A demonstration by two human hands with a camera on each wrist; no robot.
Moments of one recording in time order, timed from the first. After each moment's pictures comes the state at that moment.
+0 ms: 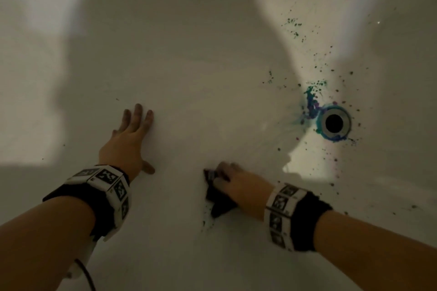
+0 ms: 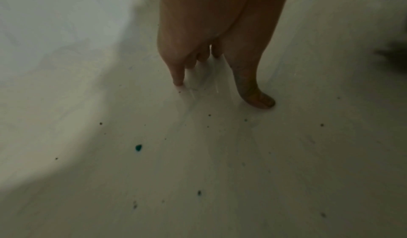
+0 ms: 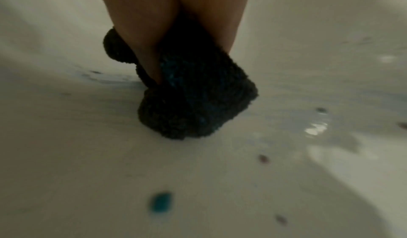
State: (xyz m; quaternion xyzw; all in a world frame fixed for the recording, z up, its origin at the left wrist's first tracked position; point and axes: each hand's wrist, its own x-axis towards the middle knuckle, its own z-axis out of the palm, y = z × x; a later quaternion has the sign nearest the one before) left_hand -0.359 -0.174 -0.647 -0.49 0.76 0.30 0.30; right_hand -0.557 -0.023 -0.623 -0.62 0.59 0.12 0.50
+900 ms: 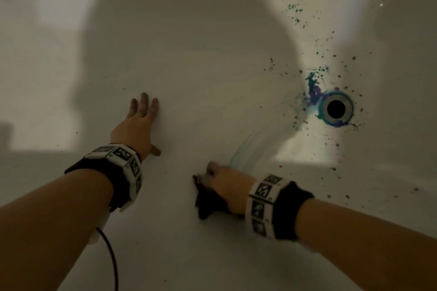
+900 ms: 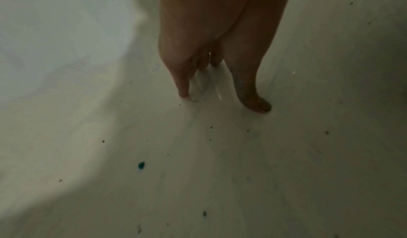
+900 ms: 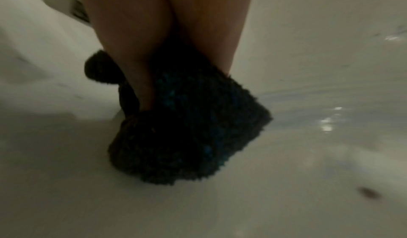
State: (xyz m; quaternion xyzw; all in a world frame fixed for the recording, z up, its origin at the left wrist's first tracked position) left_hand -0.372 -0.175 -0.636 -0.49 0.76 0.26 0.35; right_hand -0.526 -0.018 -0.618 -0.65 0.52 0.10 0.55
